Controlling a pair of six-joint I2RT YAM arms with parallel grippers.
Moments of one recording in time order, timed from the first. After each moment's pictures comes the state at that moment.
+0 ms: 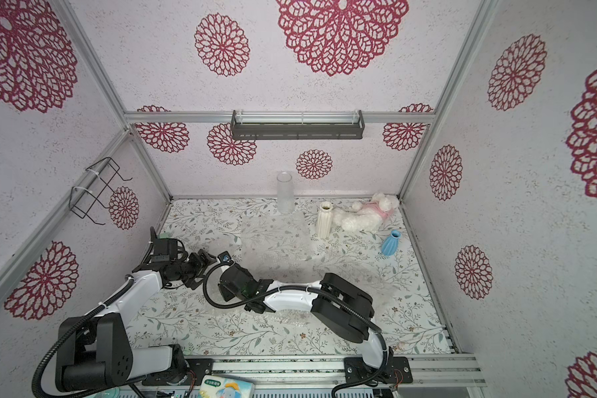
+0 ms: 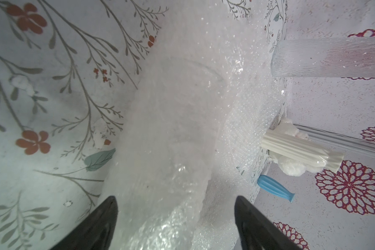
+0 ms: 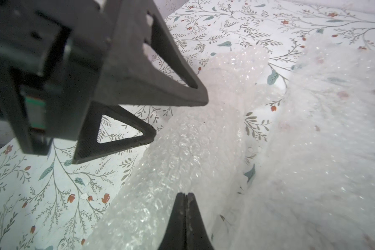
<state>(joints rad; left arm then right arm) 0.09 1.32 0.73 -0.43 0.49 -0.83 1.20 1.97 1.30 0.12 0.29 0.40</state>
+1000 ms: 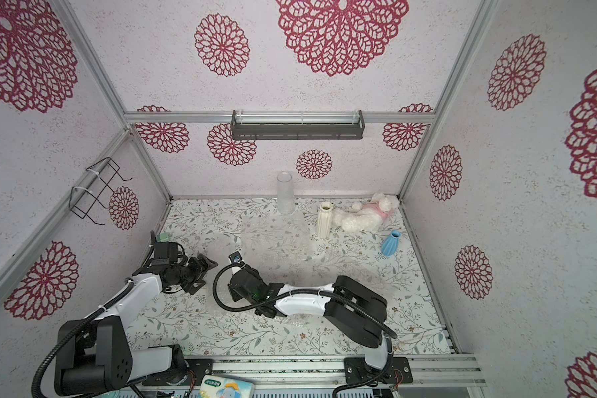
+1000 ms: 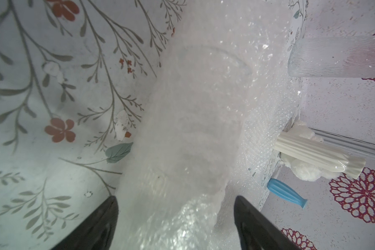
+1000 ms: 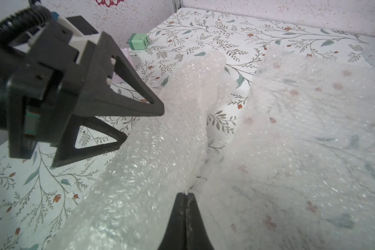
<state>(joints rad) 0.10 1.29 0.69 -0.46 0.45 -0.82 1.20 1.86 1.16 0.18 0.37 0.41</state>
